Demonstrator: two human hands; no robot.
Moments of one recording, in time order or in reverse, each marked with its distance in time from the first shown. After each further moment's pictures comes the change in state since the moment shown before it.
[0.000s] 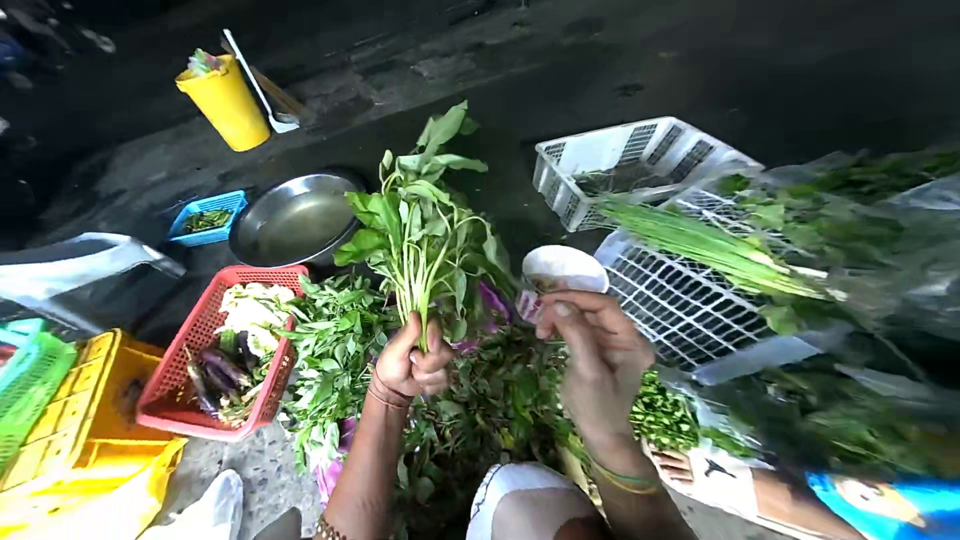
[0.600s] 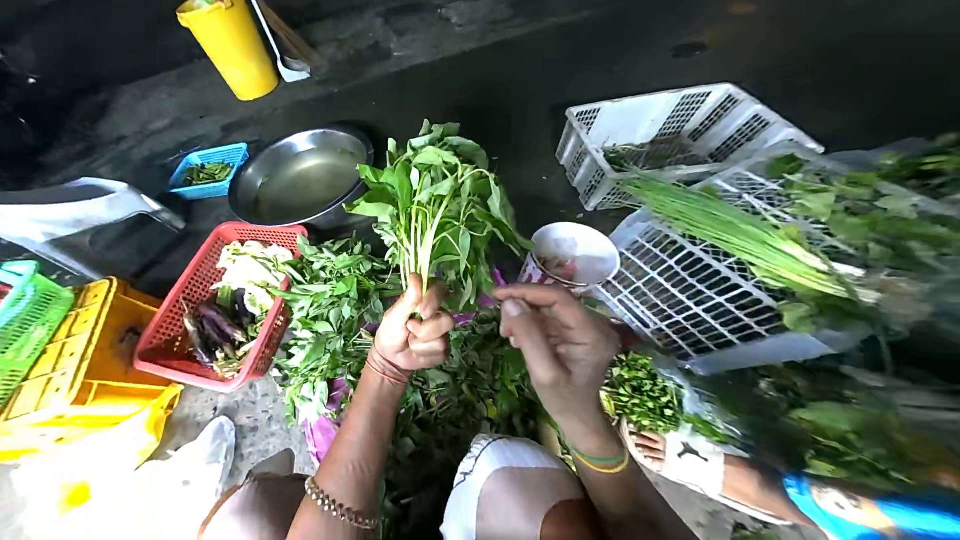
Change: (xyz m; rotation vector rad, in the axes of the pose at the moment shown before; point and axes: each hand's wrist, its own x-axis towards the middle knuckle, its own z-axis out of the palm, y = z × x) left_hand 0.007 -0.022 -0.002 -0.184 0.114 0.002; right_hand -0.008 0.003 0.005 -0.014 -0.224 -0.114
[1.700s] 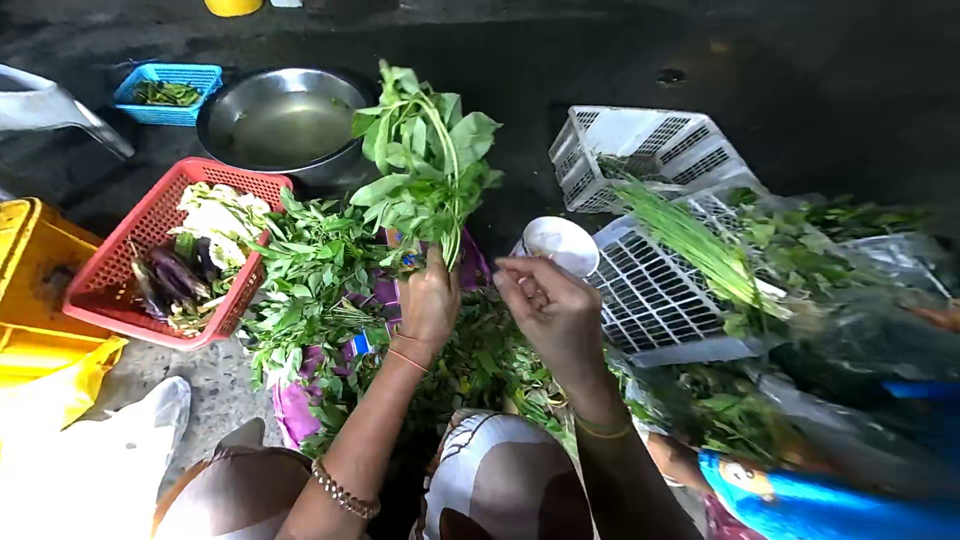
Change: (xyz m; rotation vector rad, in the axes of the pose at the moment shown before) left_hand 0.014 -0.029 -0.003 1.891 1.095 0.049; right_hand 0.004 0.012 0.003 -0.640 -0.257 0.087
